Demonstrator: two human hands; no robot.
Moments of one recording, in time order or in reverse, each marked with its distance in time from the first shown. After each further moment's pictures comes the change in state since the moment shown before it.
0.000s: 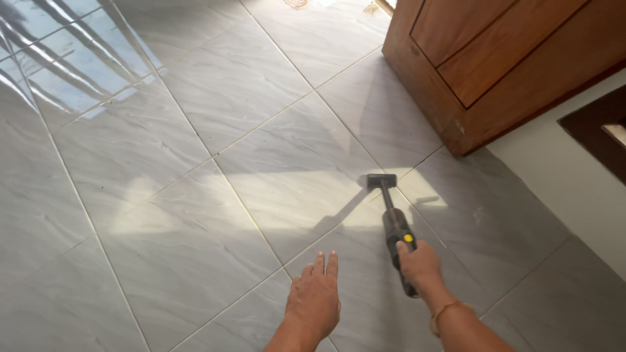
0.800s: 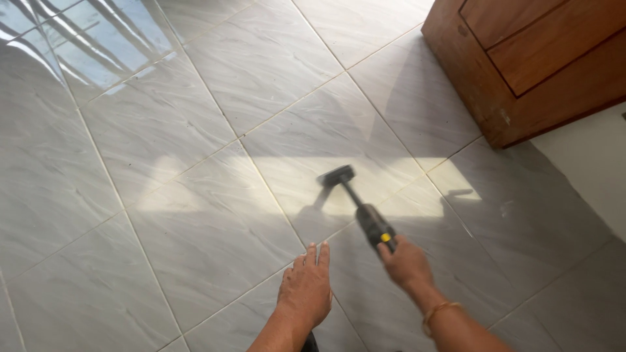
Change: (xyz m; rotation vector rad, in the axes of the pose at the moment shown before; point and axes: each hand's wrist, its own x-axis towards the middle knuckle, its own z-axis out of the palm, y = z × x) left_hand -0.019 -0.056 -0.006 0.012 -0.086 -0.096; right_hand -0.050 -0.048 0.051 -0.327 -0.168 -0.211
